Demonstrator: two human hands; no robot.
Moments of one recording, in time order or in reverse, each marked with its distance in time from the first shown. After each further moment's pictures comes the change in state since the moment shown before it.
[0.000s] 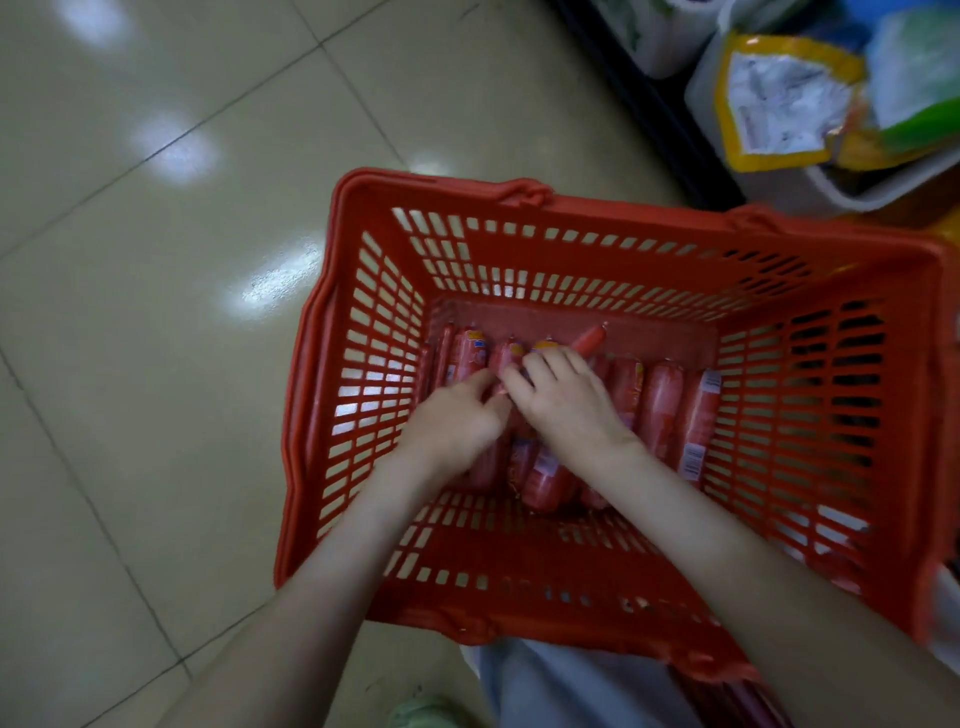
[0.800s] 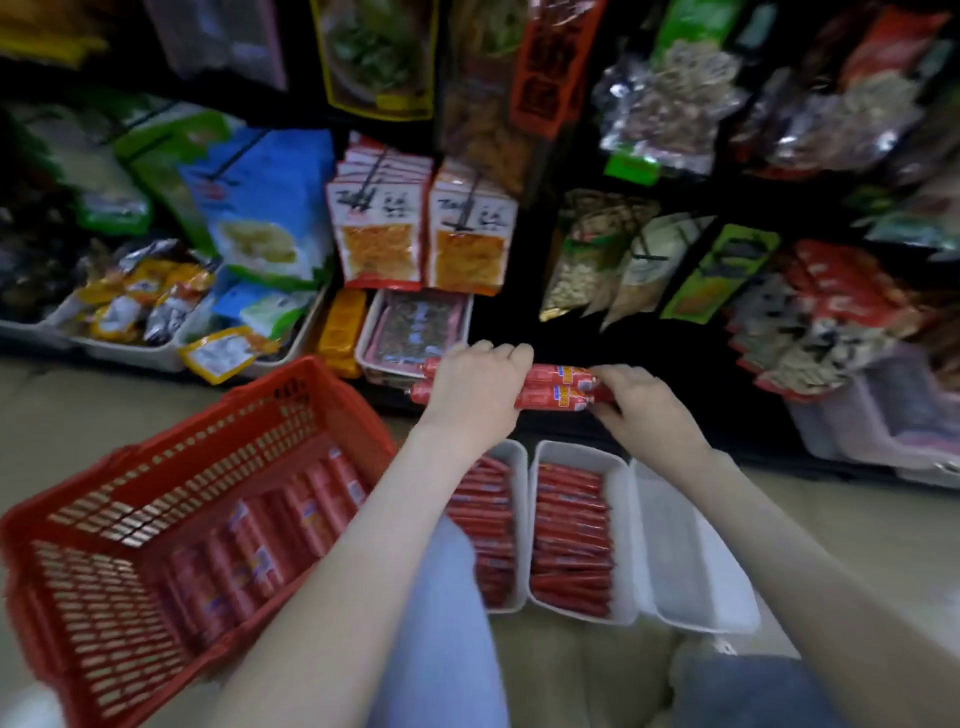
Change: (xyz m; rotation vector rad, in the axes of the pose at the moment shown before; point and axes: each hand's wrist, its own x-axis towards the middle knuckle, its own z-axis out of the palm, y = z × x) left_hand -0.373 0.295 0.116 0.920 0.394 1.474; right_hand -0.436 -0.020 -0.389 0.033 0.181 1.249
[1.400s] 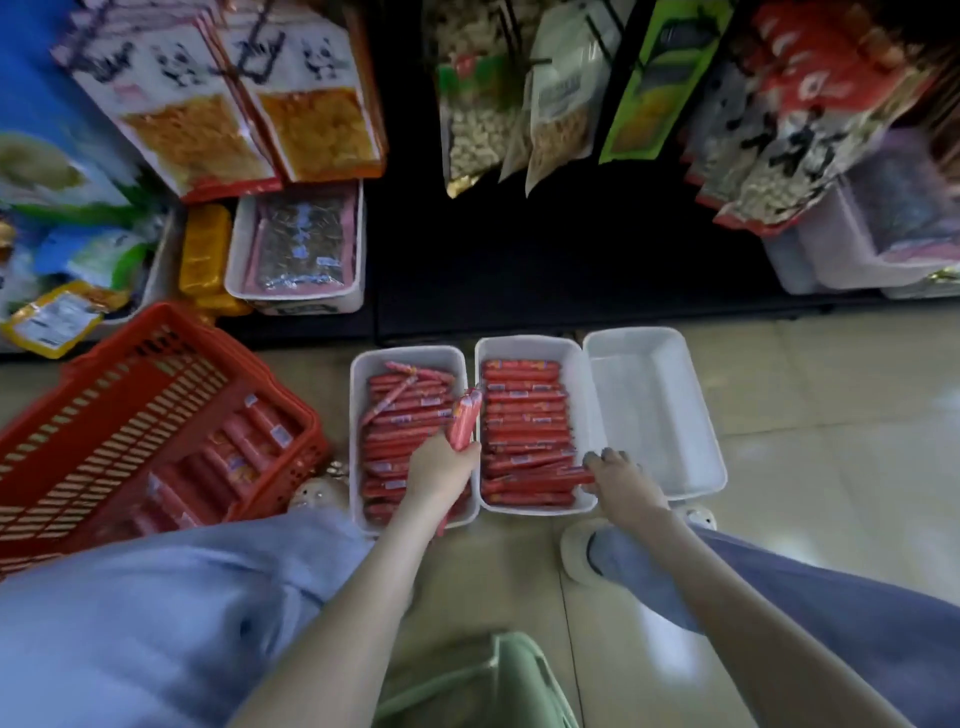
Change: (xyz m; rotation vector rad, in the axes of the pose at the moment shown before) left_hand -0.052 0.118 0.213 -0.865 -0.570 -0.787; right_hand -0.185 0.127 0.180 0.086 -0.669 0.484
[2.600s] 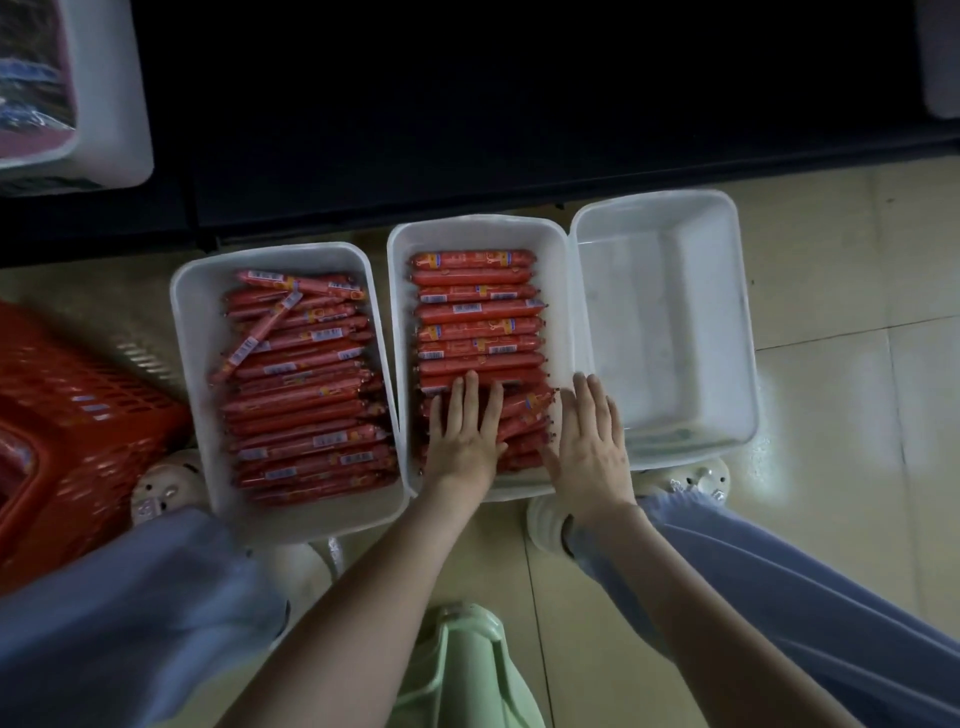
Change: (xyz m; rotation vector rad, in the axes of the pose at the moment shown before) left_hand 0.131 -0.055 0.193 0.996 -0.371 0.299; right_hand 0.101 0.049 0.121 -0.082 0.339 -0.012
